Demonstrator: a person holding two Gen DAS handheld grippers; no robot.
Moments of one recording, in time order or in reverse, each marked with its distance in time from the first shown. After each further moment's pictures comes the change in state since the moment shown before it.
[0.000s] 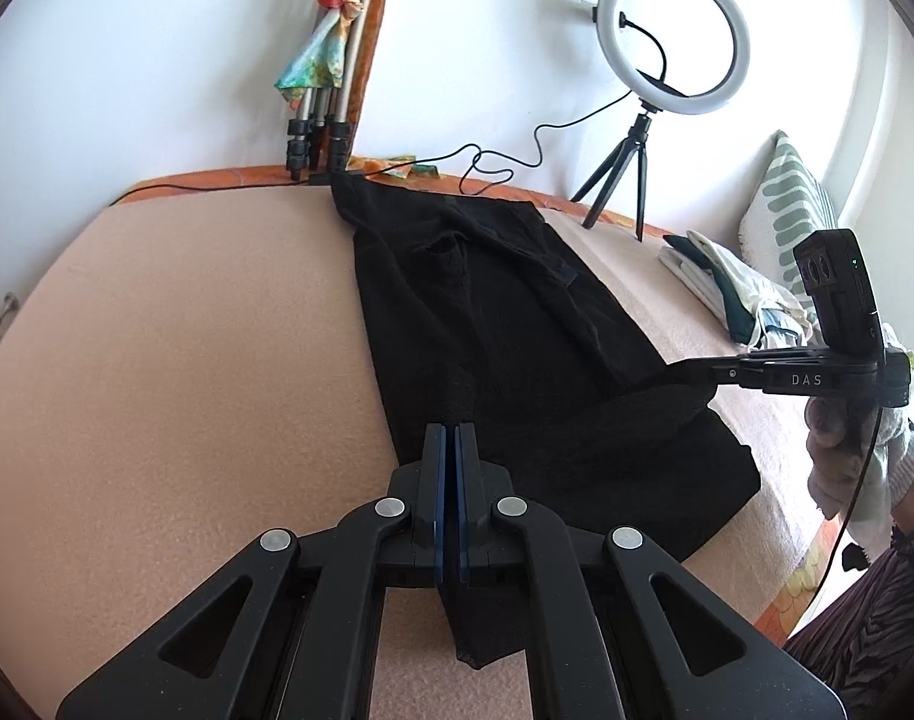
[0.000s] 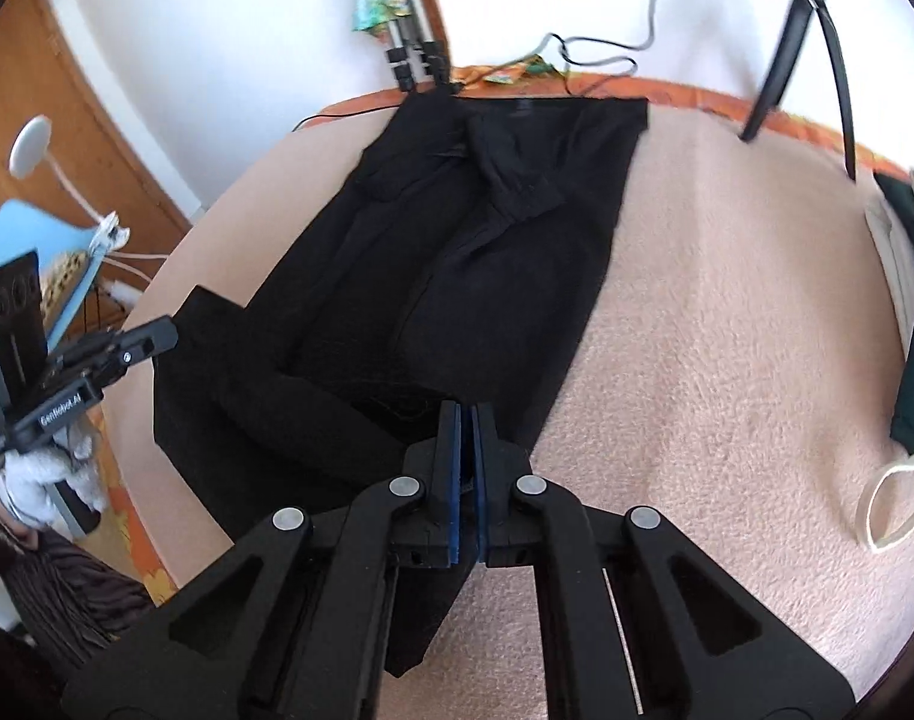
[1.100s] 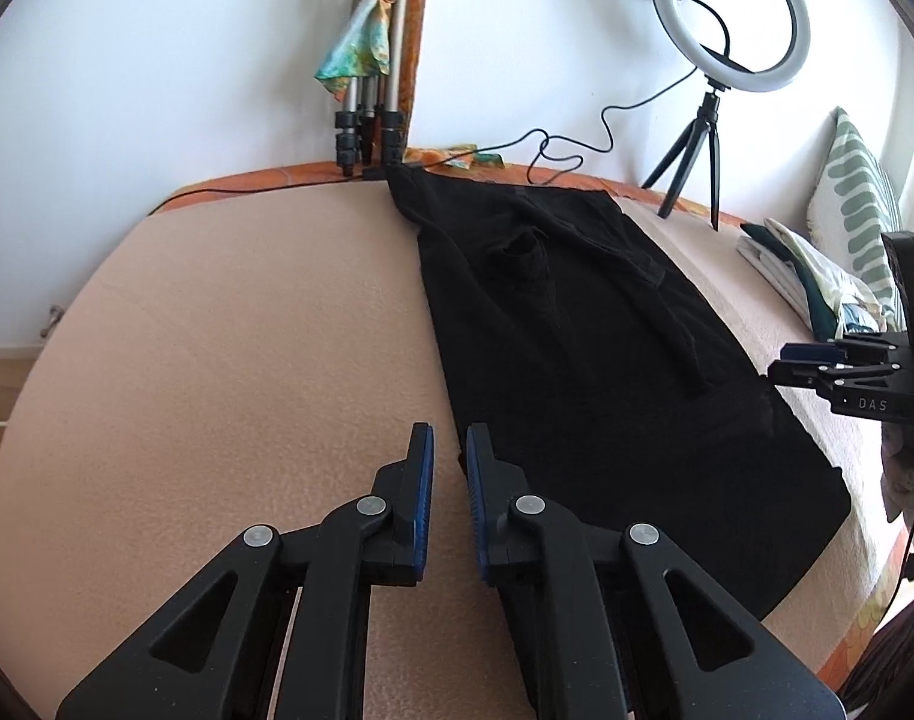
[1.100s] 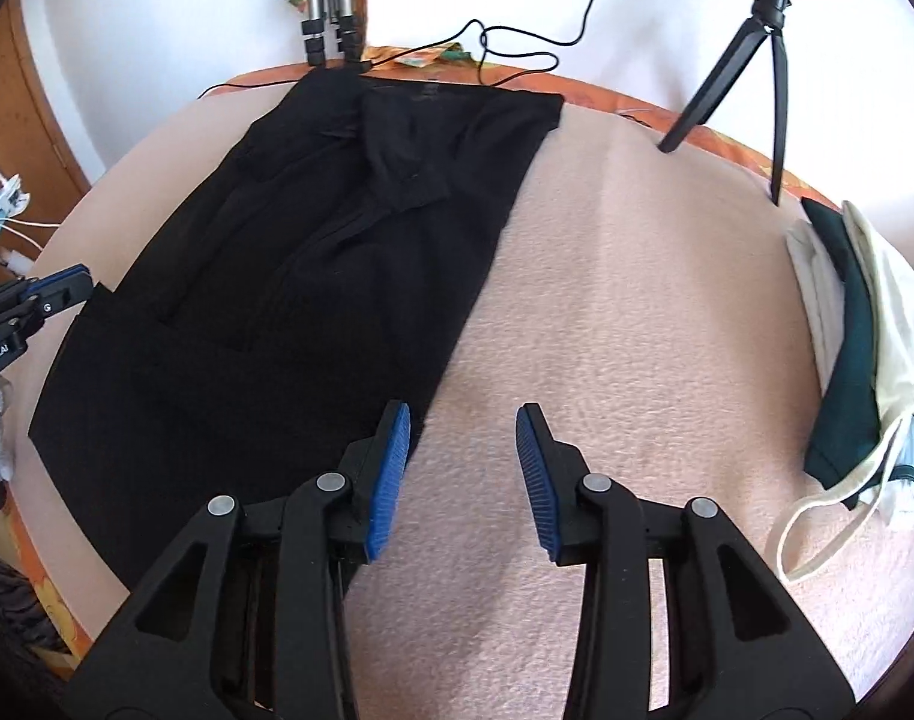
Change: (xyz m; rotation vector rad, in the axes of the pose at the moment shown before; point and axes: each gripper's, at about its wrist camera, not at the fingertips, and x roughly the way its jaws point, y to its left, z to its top) left arm 0.025 0.013 0.015 0.024 0.003 0.163; right arm 0.013 -0.008 0.010 -0.103 0.008 -0.297
